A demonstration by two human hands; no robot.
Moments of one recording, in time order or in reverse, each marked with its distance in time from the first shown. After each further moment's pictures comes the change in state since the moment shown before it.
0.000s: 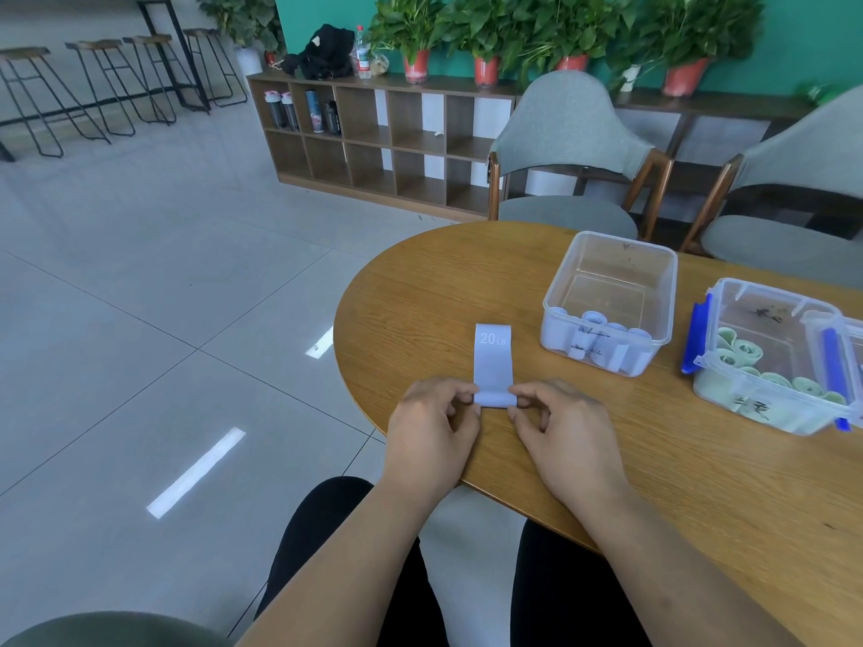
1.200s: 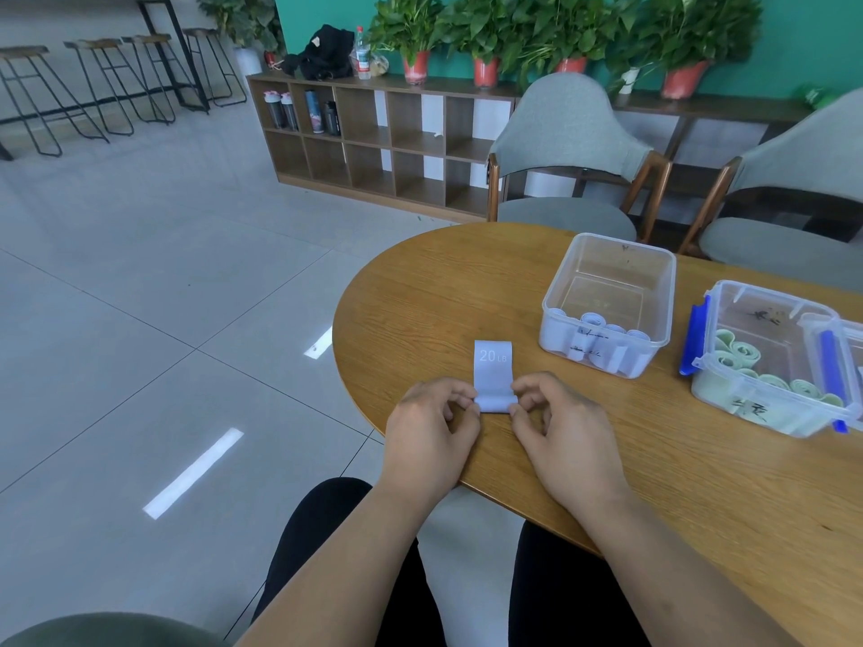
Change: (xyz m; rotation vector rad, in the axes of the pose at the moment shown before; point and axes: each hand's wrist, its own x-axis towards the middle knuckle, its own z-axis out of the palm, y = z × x) left_hand -0.001 0.001 -0.003 -0.046 -0.015 -0.045; right_hand -0.001 -0.003 -0.004 0.040 -0.013 -0.013
